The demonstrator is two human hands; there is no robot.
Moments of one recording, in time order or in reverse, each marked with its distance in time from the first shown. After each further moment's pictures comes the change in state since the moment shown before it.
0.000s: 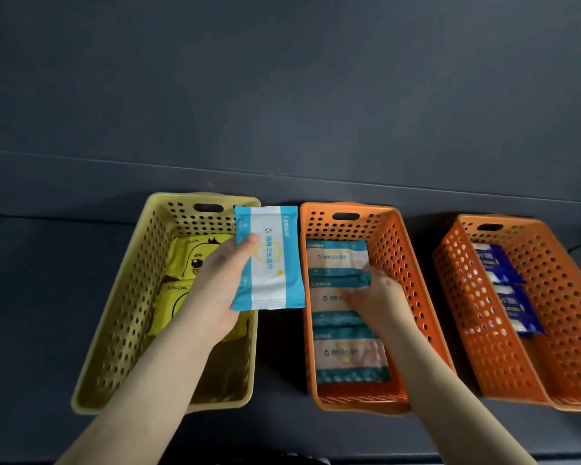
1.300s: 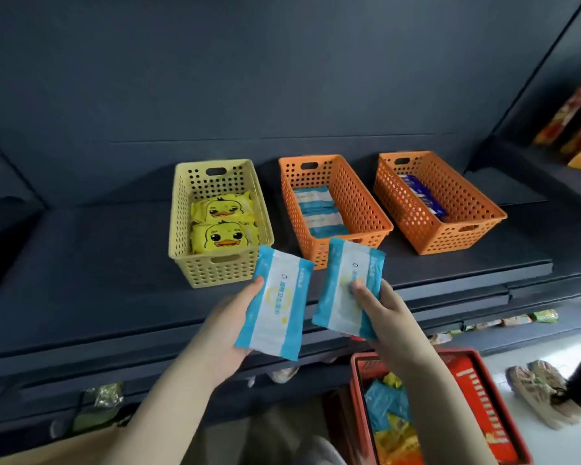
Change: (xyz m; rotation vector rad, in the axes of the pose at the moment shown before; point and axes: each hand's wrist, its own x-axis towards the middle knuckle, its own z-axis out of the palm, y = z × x) left_hand -0.212 -0.092 -0.106 0.095 -0.259 -0.200; right_hand -0.308 0.062 0.039 1.064 -0.071 -0.133
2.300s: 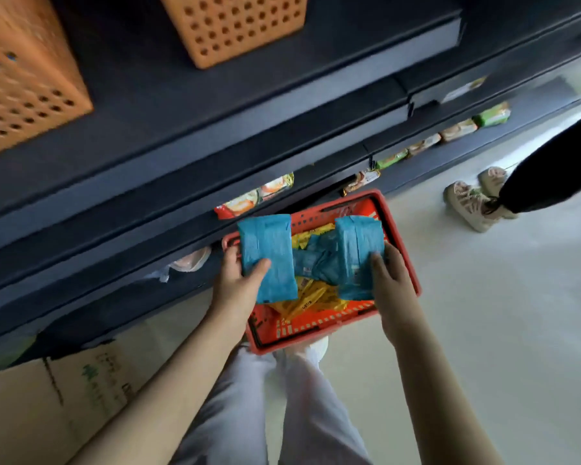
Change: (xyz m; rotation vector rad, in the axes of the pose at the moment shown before) left_hand 0.167 -0.342 0.210 0.519 0.145 -0.021; right_hand -0.019 0.176 -0.385 -0.107 0.590 0.280
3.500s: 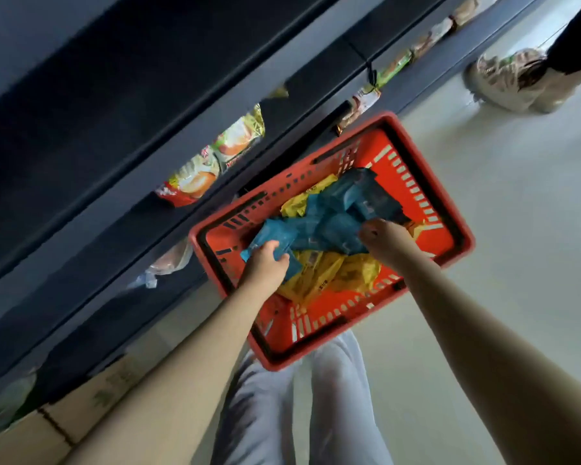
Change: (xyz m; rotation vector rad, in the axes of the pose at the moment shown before) left_hand 0.162 -0.141 0.047 0.981 -0.314 -0.079; right_hand 0.159 0.151 0.013 -0.891 -0.181 0.112
